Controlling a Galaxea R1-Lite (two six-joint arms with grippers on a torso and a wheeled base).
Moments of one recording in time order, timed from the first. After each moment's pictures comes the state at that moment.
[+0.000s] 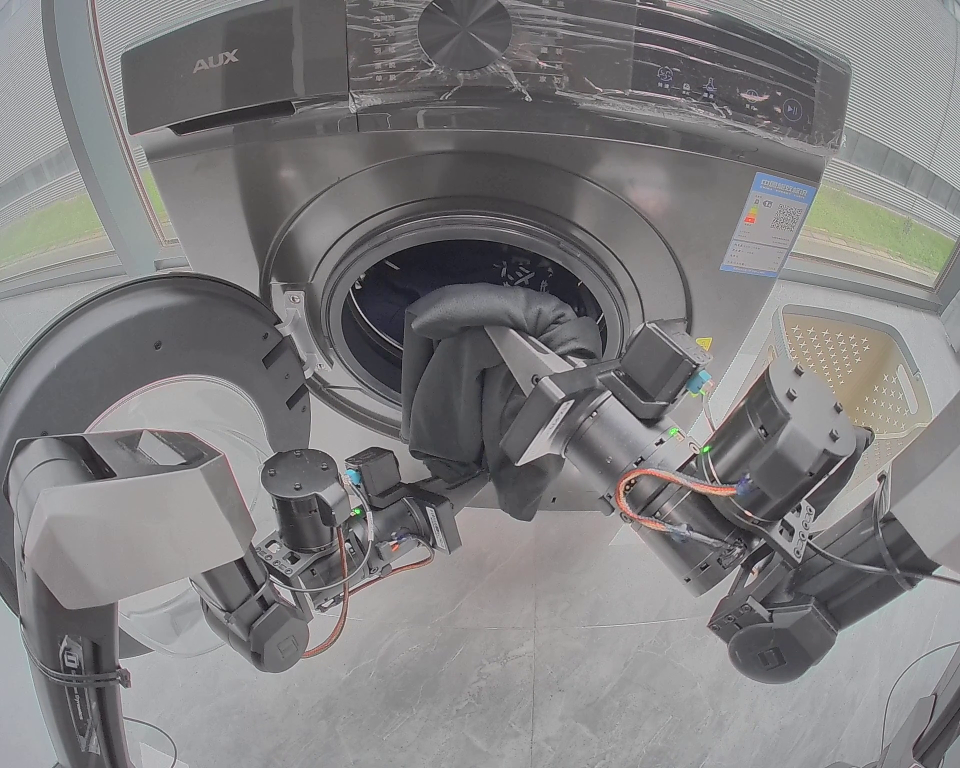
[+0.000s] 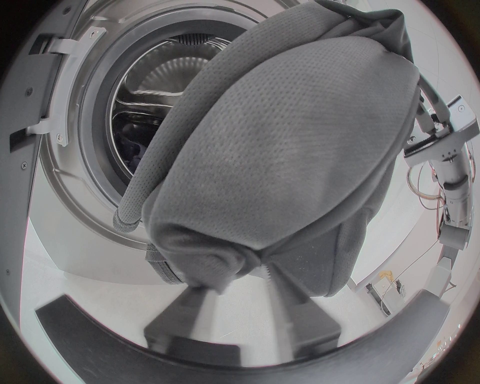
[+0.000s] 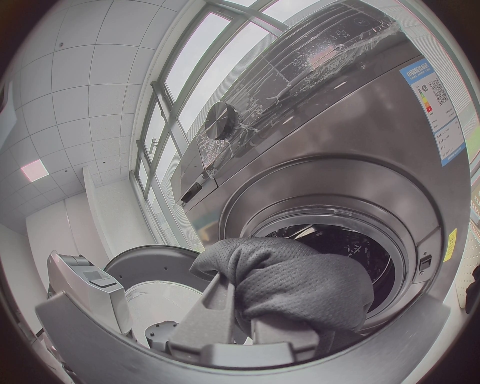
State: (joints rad) left arm -0.52 2.24 -0.71 -1.51 -0.25 -0.31; right arm 0.86 1.95 -0.84 -1.52 -0.15 0.18
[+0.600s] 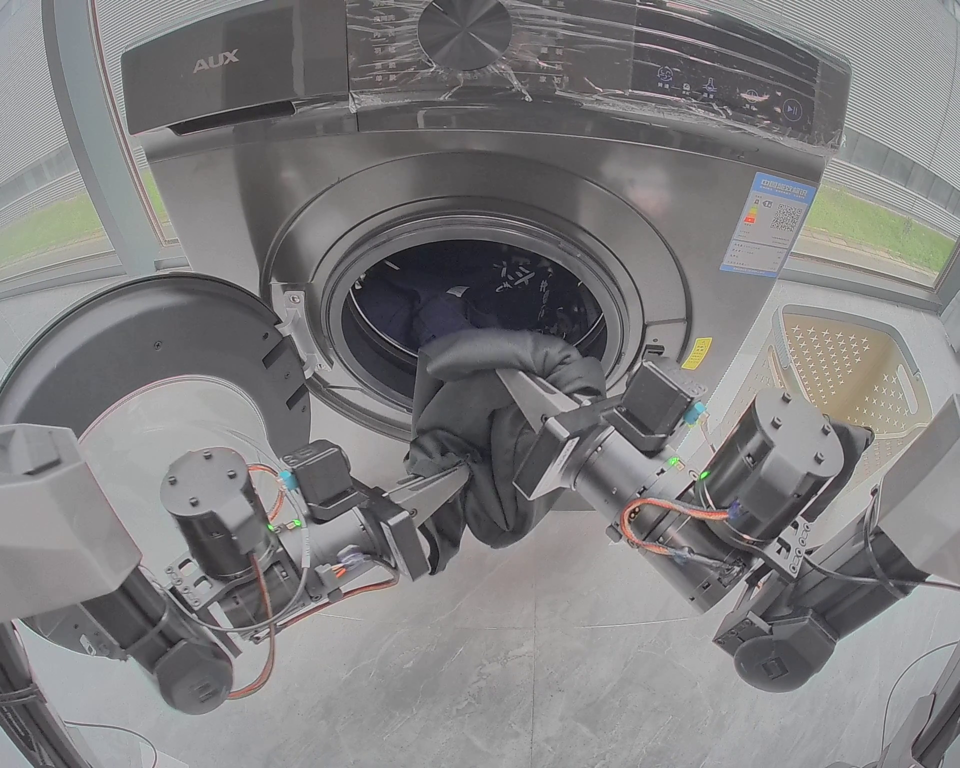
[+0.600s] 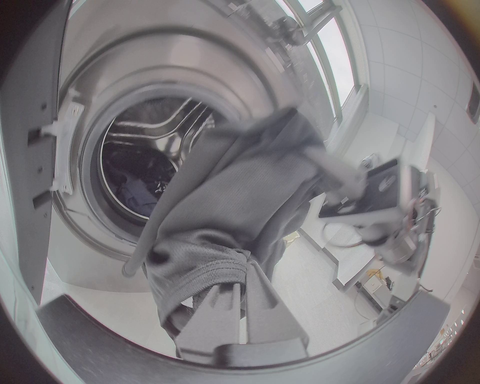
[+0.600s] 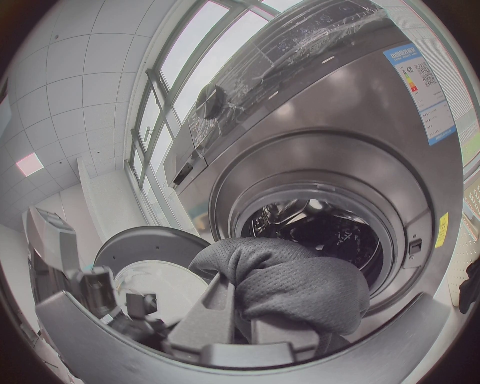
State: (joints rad) left arm -0.59 1.94 -0.45 -1.55 -0.26 -0.30; right arm 0.84 1.97 -0.76 -1.52 -0.15 0.18
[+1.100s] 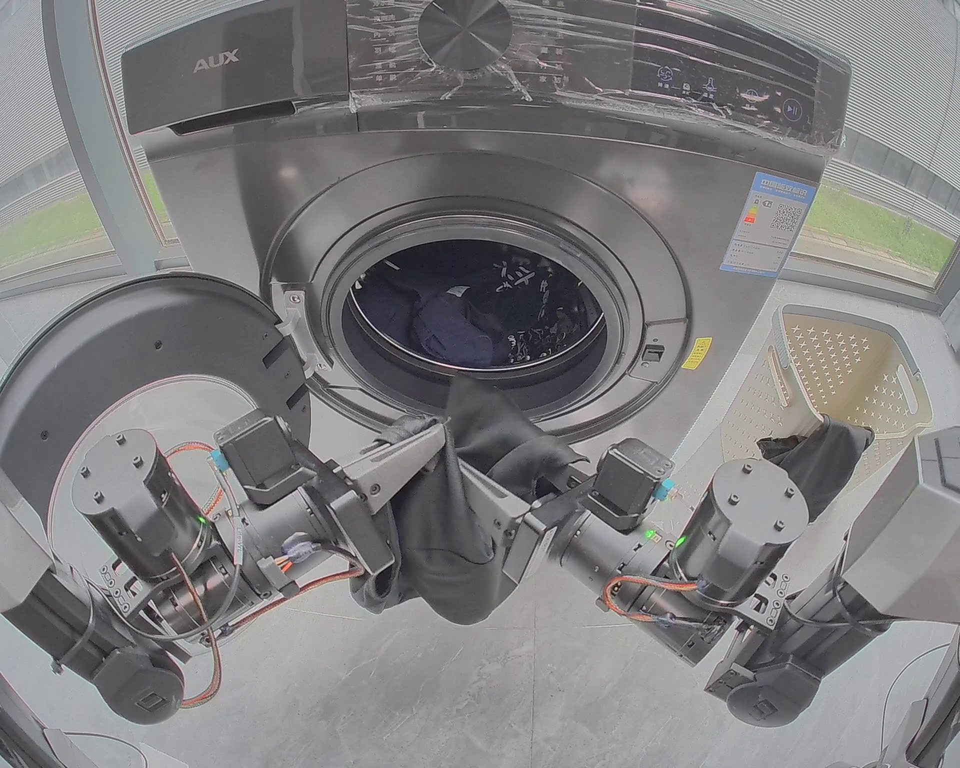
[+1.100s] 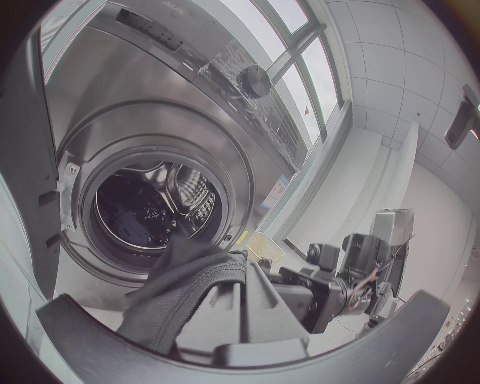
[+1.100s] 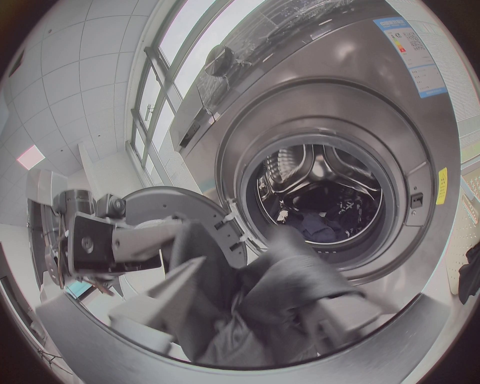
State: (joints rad) left arm -0.61 1.75 -0.39 -1.55 -0.26 -0.31; right arm 0.88 2.02 -0.65 -1.53 -0.13 0.19
